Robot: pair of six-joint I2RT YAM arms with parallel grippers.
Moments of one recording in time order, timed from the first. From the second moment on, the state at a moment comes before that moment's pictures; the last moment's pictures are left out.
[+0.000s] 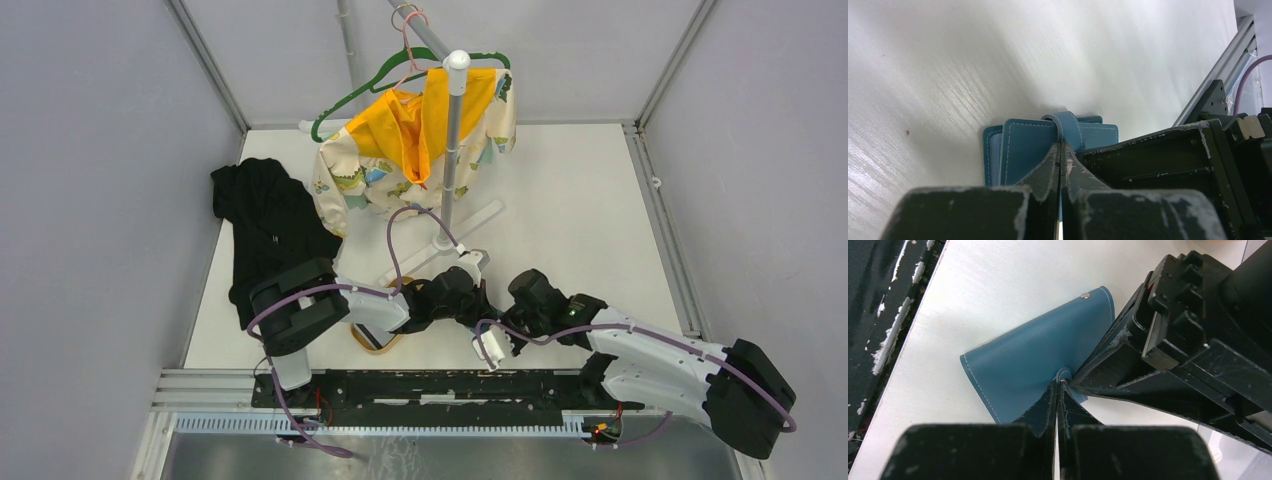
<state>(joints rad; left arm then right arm) -1.13 1.79 0.78 0.42 0.01 -0.77 0.85 0.98 0.42 -0.45 -0.33 -1.29</state>
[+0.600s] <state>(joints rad) -1.13 1.79 0.78 0.42 0.03 -0.77 0.88 0.98 0.40 -0.44 -0.30 -1.31</state>
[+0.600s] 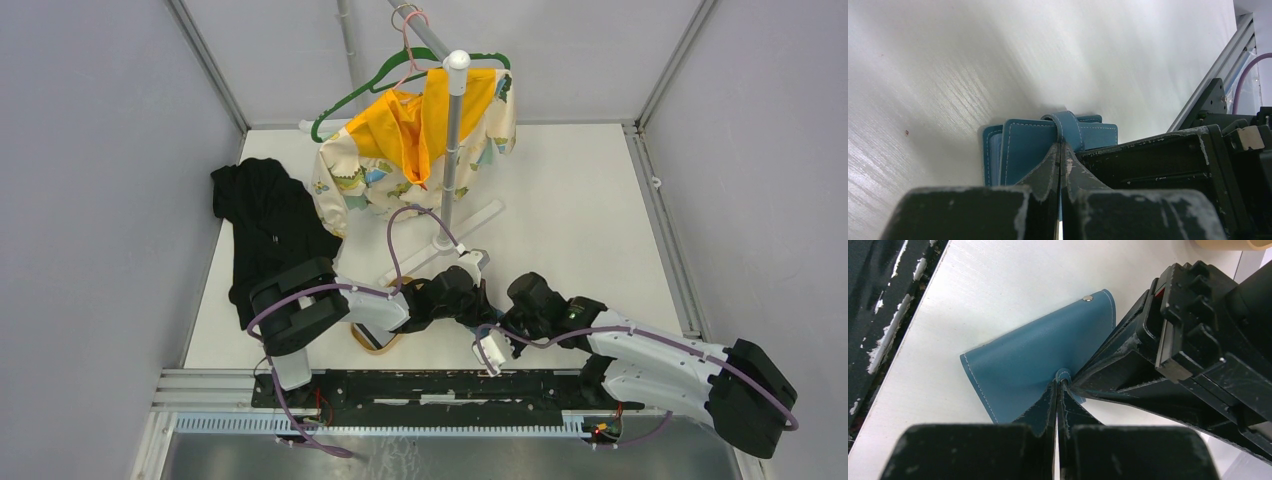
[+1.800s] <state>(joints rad) -1.13 1.79 0.85 0.31 0.02 -0.77 0.80 0.90 0.42 -0.52 -0.34 -1.22</state>
